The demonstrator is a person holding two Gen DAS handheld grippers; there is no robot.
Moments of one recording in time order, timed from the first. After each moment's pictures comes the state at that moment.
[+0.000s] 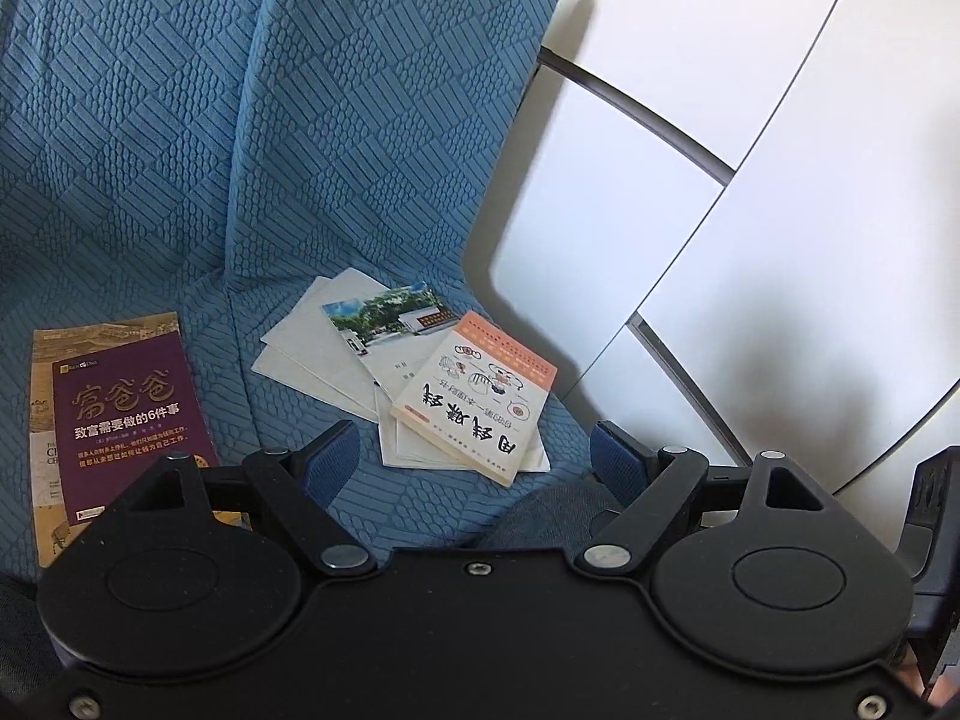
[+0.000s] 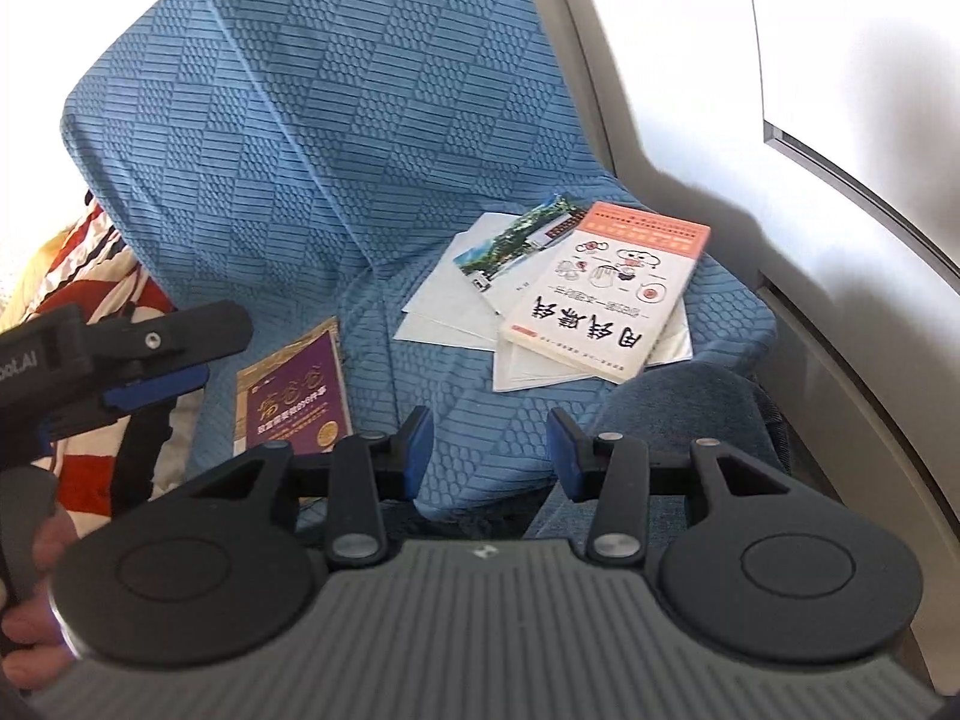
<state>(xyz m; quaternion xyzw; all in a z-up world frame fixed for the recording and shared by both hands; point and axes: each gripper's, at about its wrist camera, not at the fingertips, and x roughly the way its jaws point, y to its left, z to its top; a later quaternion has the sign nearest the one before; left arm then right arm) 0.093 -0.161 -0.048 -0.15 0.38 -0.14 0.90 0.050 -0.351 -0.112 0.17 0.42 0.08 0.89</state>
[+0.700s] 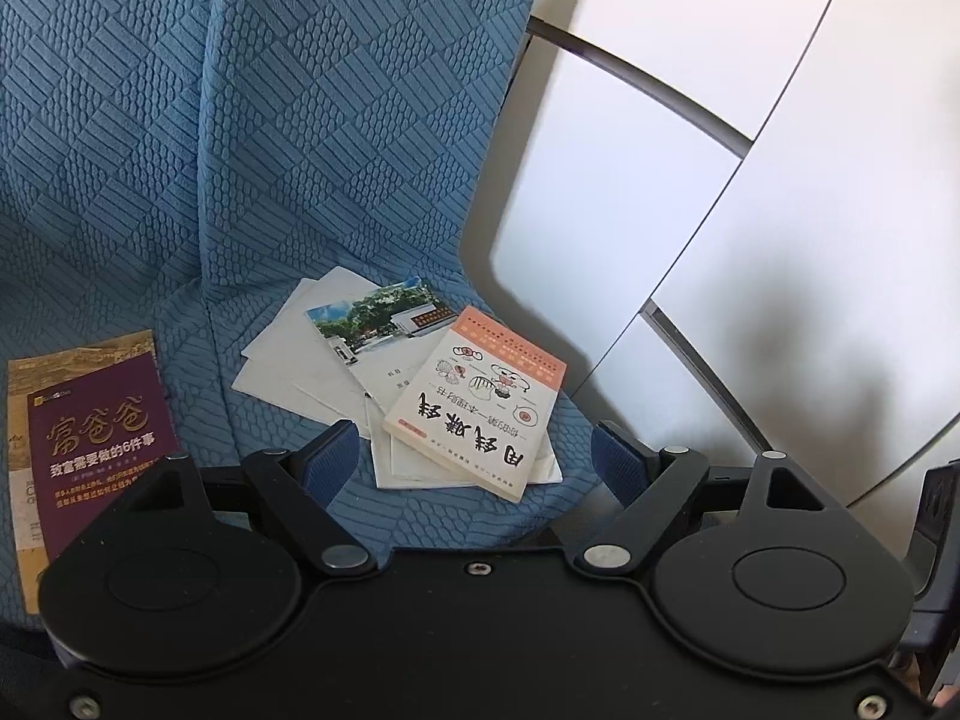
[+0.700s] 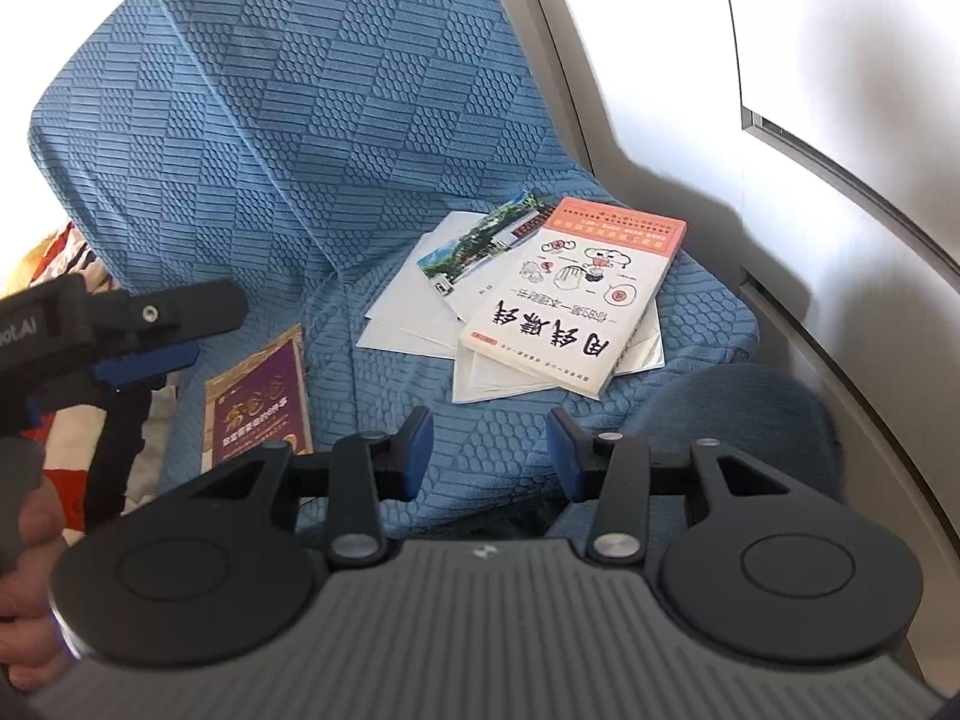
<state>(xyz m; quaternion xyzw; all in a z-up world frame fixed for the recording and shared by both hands) 0.142 -0.188 -0.065 -0.12 0.40 -0.14 0.90 0.075 -0.374 -0.139 0.18 0.43 0.07 0.88</state>
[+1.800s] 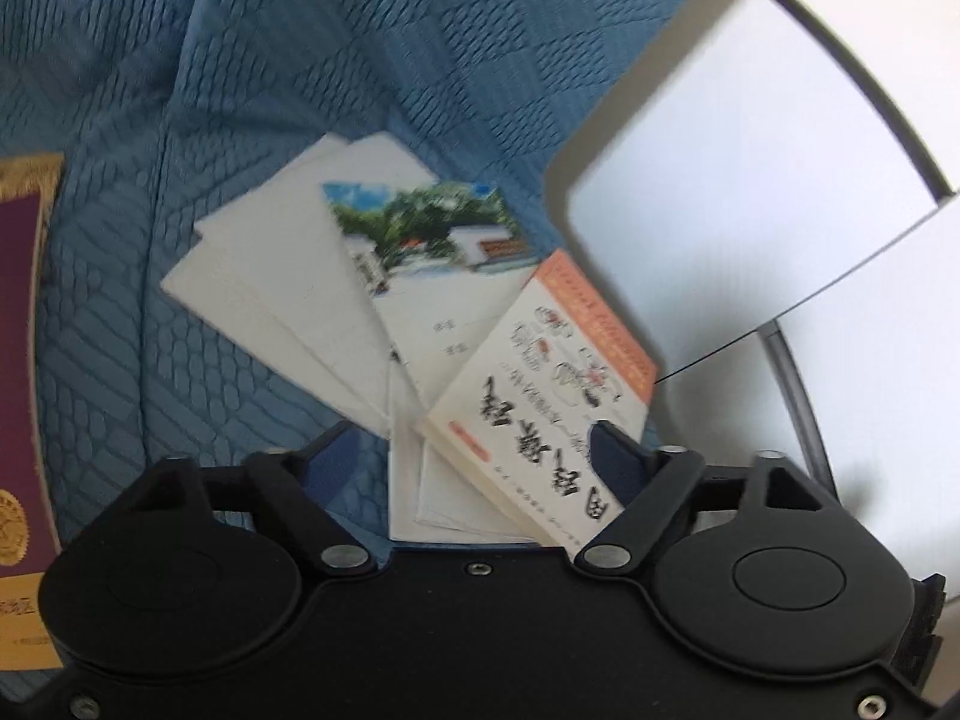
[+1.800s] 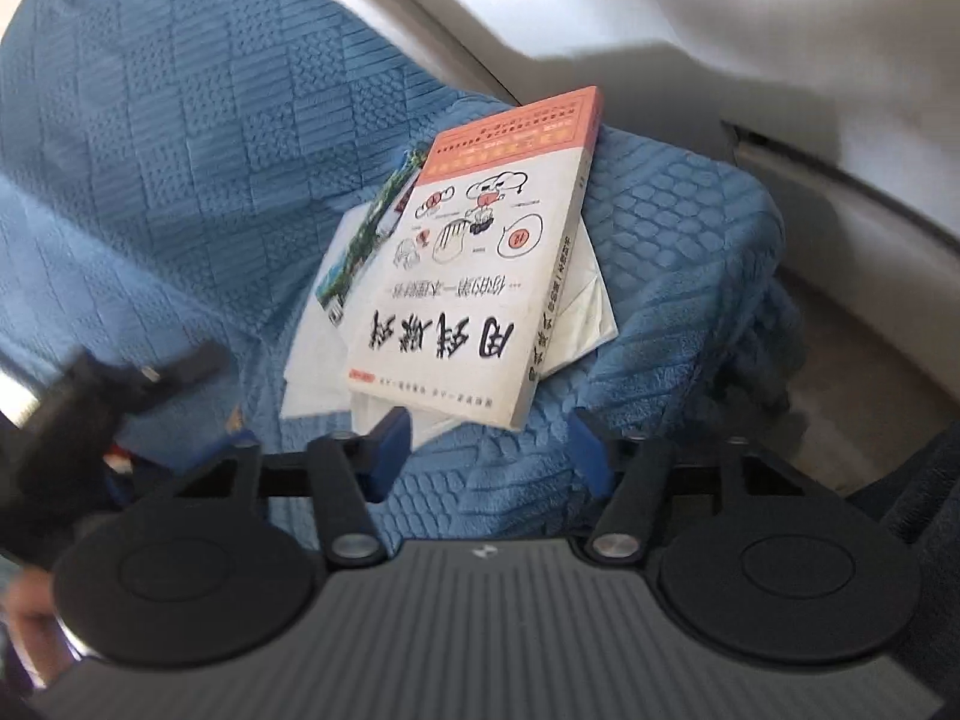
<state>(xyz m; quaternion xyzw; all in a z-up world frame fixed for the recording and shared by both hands) 0.276 -0.165 -0.242 -0.26 0.48 -0.12 0.83 0.152 -0.438 -0.296 0.38 0.44 0.05 0.81</state>
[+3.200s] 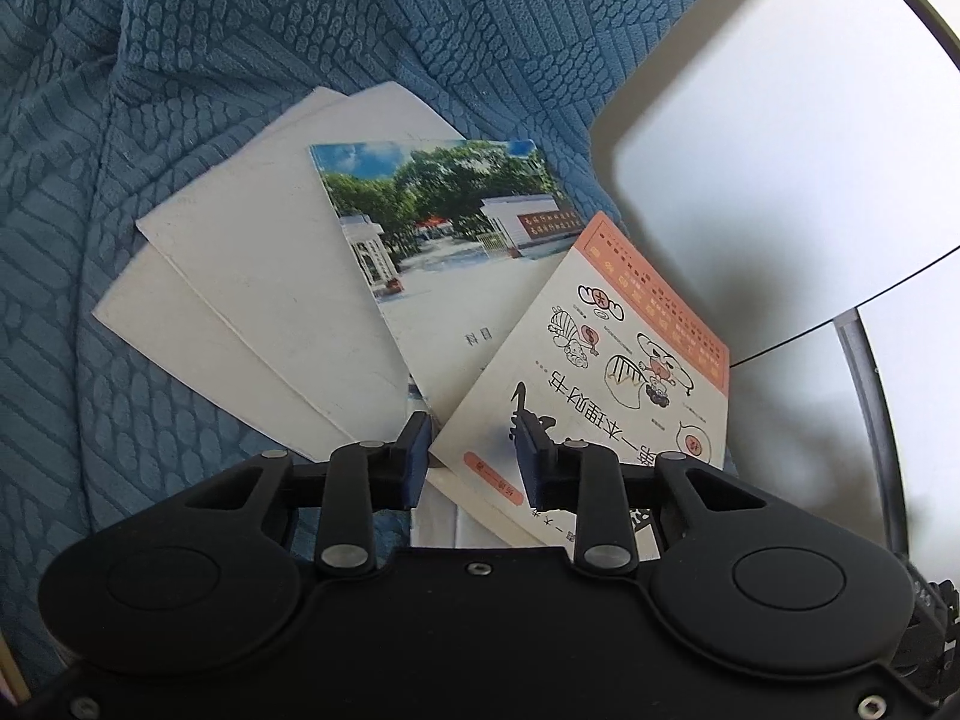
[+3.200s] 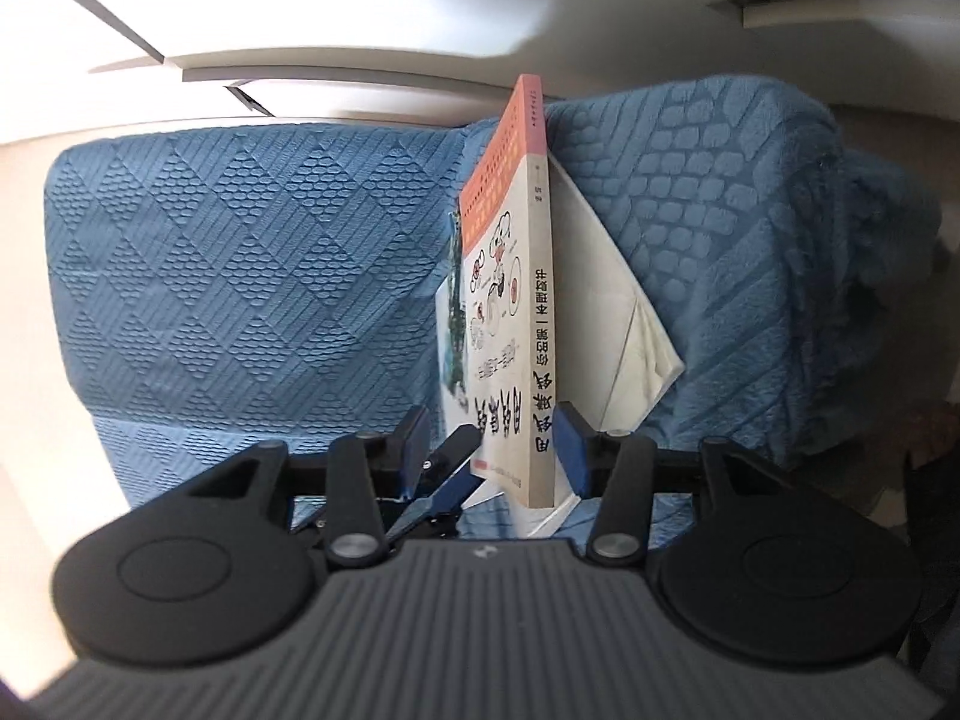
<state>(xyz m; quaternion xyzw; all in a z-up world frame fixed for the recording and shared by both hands) 0.327 -0.188 -0.290 -0.23 0.52 -0.12 0.81 0.170 -0.481 -0.345 0.63 0.36 0.10 0.68</state>
